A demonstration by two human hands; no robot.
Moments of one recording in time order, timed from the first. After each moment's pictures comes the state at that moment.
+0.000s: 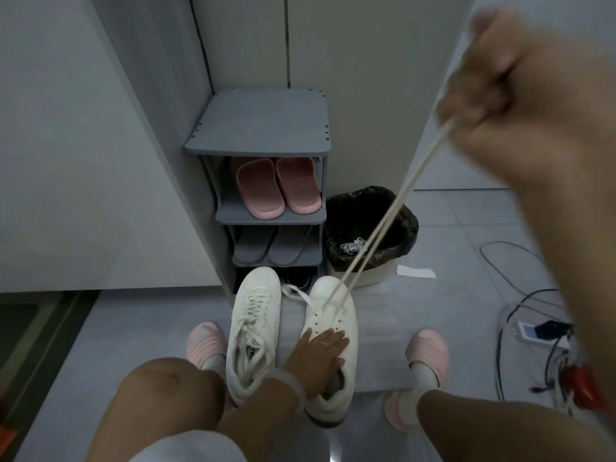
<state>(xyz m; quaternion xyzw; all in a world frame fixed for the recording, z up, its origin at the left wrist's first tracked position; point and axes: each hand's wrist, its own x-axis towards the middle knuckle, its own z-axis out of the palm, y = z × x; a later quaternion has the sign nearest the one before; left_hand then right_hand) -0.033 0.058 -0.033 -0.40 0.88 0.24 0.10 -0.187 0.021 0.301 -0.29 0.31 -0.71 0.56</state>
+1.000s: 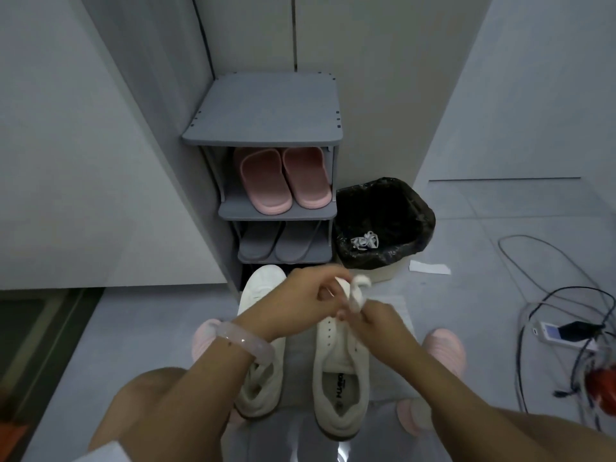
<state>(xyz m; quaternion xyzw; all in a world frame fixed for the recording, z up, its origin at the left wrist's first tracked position) -0.008 -0.003 0.090 -0.41 0.77 0.46 -0.18 -0.168 0.045 0.027 -0.61 0.67 -0.20 0.37</state>
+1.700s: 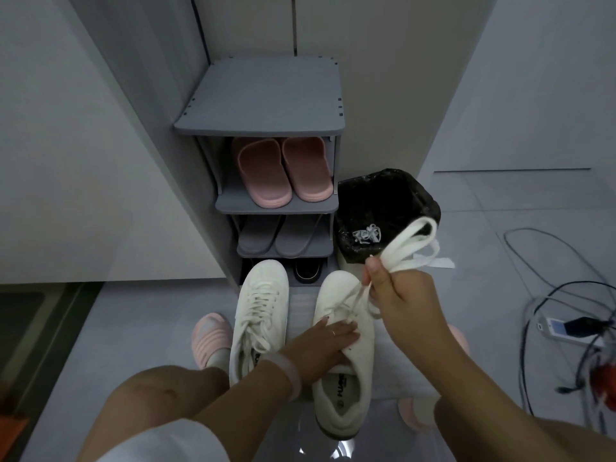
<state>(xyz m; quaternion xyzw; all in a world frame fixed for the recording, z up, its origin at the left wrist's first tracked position) -0.021 0.021 -0.030 -0.33 0.89 0.32 0.05 -0.162 0.044 0.096 -0.59 0.59 -0.46 0.29</state>
